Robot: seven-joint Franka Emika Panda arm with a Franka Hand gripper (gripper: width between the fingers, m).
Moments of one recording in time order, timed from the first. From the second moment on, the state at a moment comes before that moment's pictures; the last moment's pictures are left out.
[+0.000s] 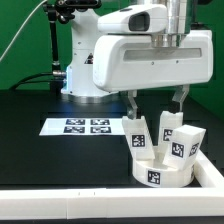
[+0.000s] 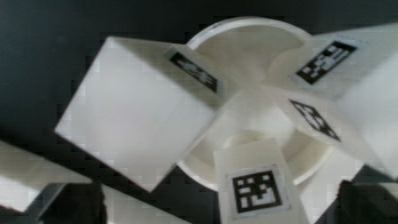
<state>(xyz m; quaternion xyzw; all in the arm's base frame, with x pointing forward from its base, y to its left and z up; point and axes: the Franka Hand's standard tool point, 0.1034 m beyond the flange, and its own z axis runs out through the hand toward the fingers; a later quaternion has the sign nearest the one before) 0.575 0.064 0.102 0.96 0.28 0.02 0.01</state>
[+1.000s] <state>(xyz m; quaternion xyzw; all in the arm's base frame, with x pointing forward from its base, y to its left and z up) 0.572 0.047 0.092 0.80 0.59 -0.01 0.04</state>
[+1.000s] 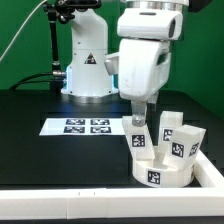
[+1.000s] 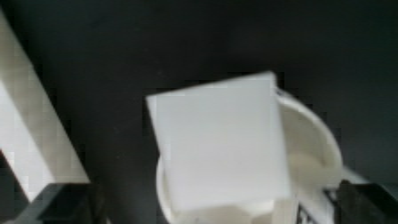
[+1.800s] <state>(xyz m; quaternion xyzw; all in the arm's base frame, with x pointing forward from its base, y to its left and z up) 0.569 0.040 0.083 0.81 0.58 -0.02 0.04</state>
